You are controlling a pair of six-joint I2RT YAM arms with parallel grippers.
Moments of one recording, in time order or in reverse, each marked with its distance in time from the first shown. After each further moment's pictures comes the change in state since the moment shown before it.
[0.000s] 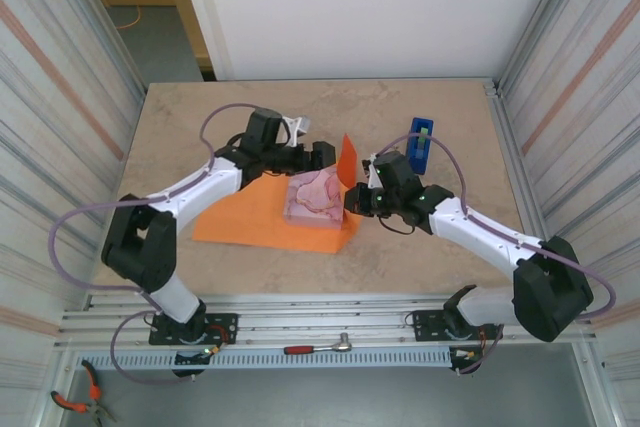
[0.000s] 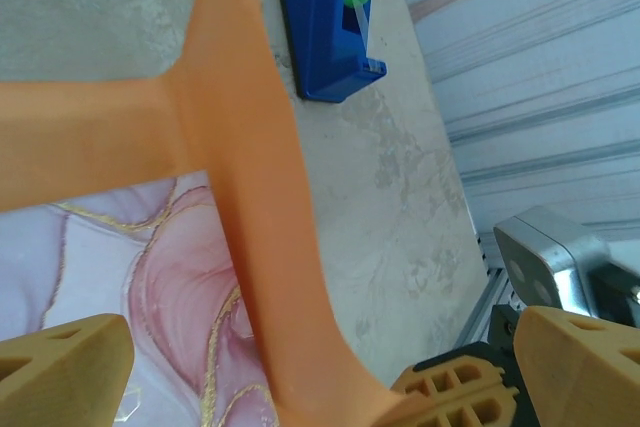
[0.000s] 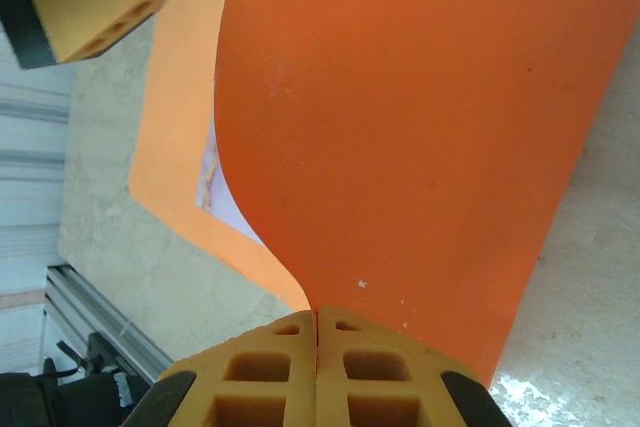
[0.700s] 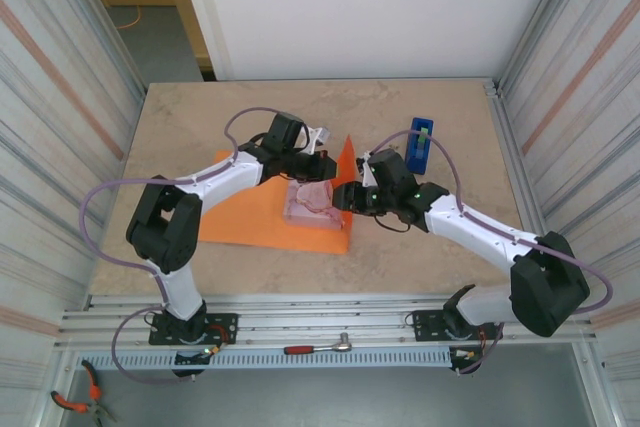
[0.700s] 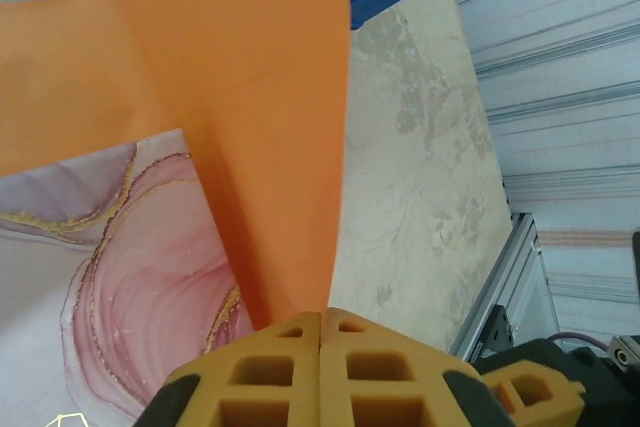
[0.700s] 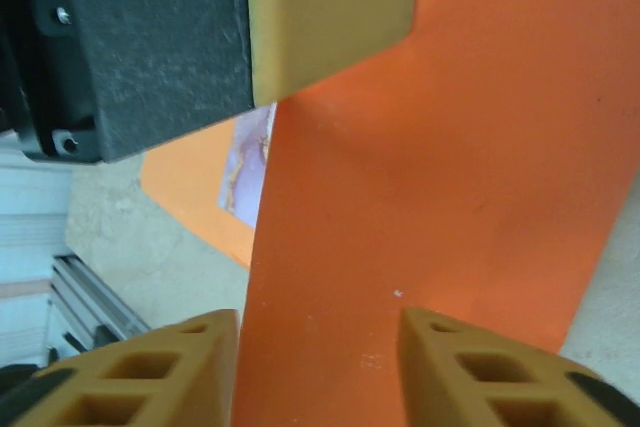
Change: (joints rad) left arm -0.038 0.146 0.076 -0.057 0.050 0.071; right arm 0.021 0.022 0.037 0.004 0.002 -0.005
